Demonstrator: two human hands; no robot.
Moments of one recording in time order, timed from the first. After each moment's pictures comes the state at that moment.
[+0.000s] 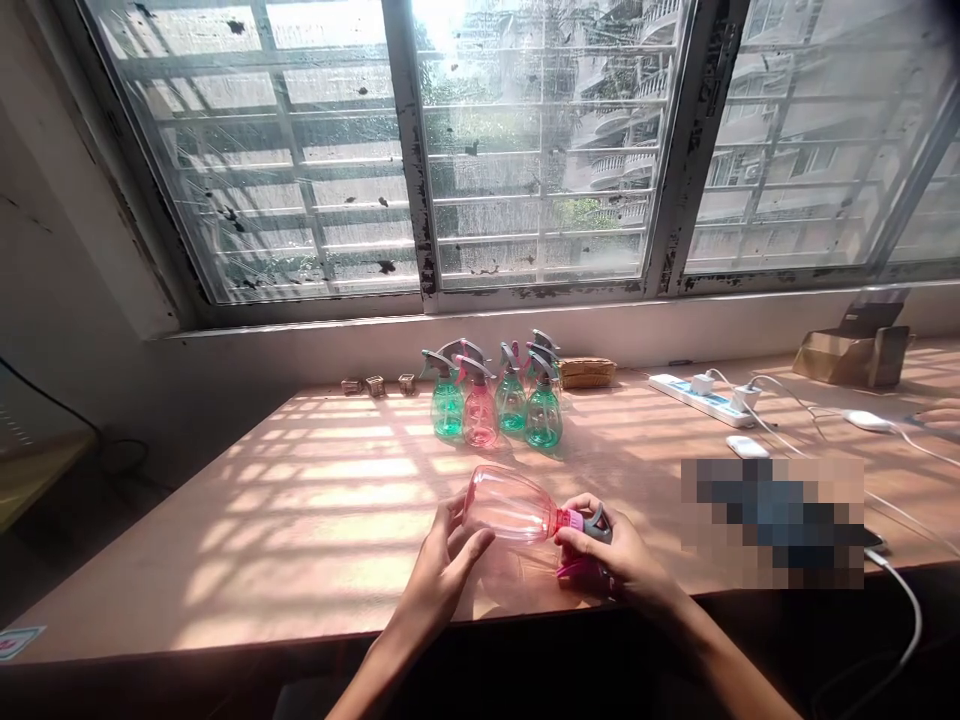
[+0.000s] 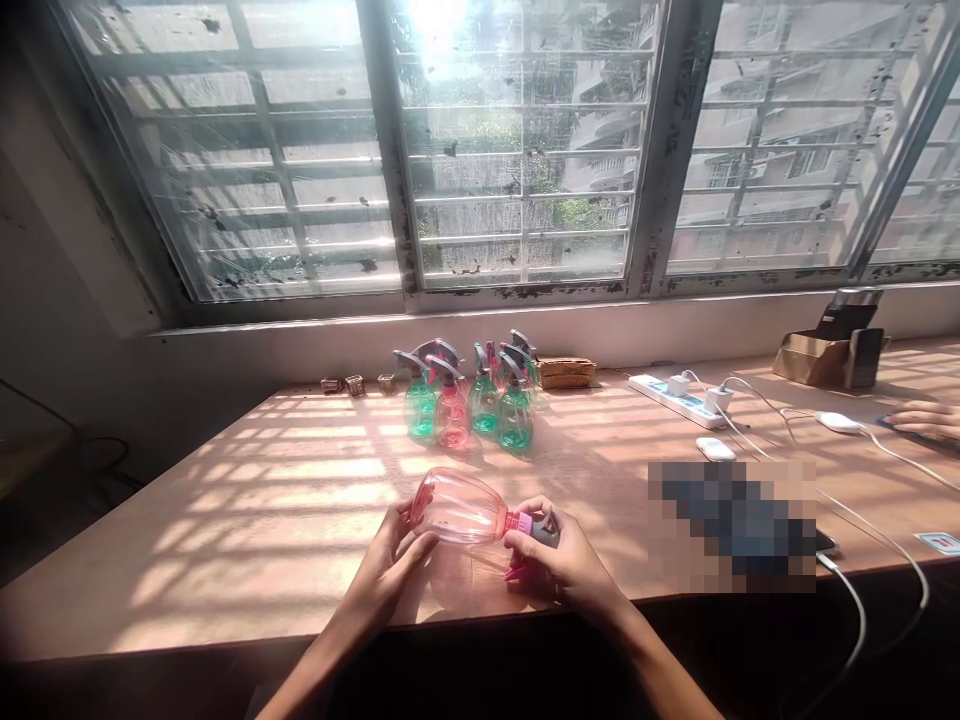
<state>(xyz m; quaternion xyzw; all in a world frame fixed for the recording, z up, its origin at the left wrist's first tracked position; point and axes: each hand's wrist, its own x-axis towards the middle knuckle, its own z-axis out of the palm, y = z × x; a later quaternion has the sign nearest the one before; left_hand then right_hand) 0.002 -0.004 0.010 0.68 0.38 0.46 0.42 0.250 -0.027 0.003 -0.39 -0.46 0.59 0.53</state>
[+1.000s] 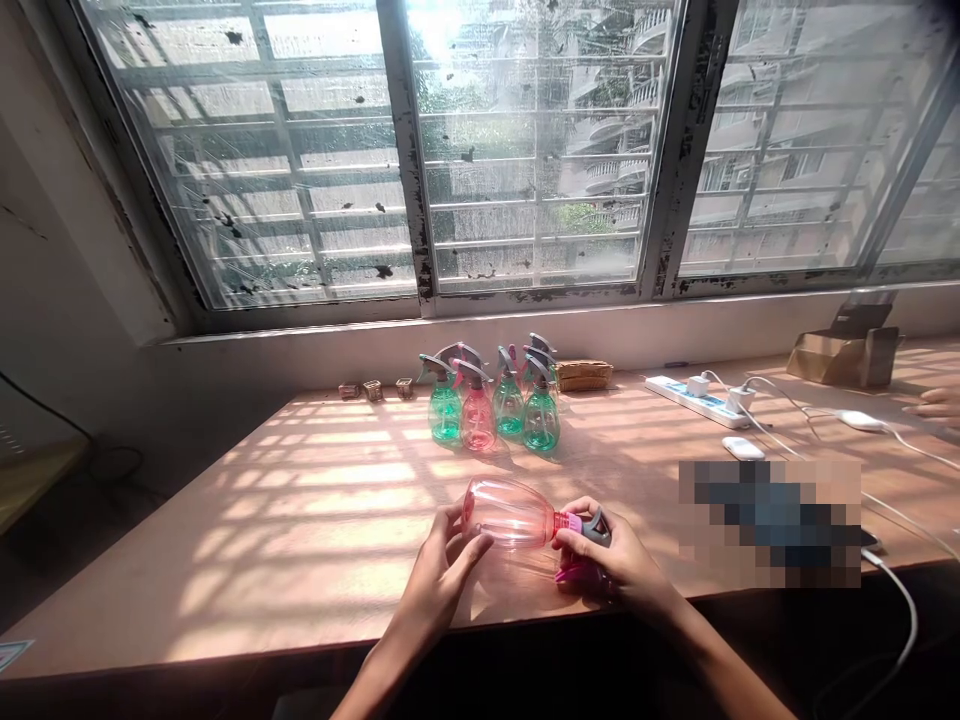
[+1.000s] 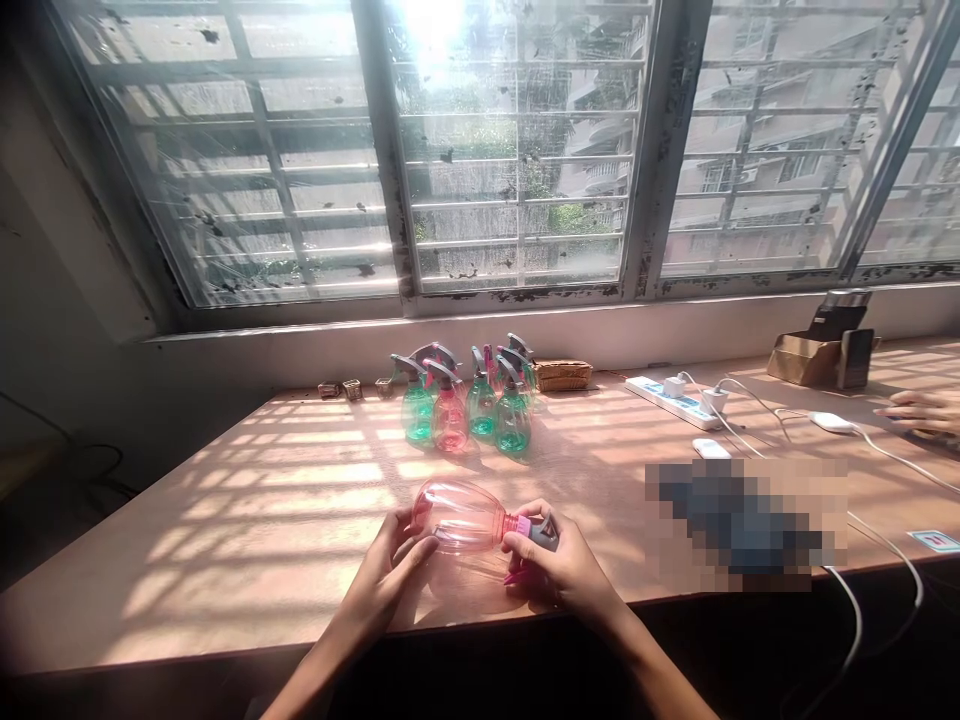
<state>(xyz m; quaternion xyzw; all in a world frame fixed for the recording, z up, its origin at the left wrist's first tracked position) 0.004 -0.005 0.012 0.65 0.40 0.46 0.46 0.252 -0.024 -0.004 -0.38 -0.48 0.58 0.53</state>
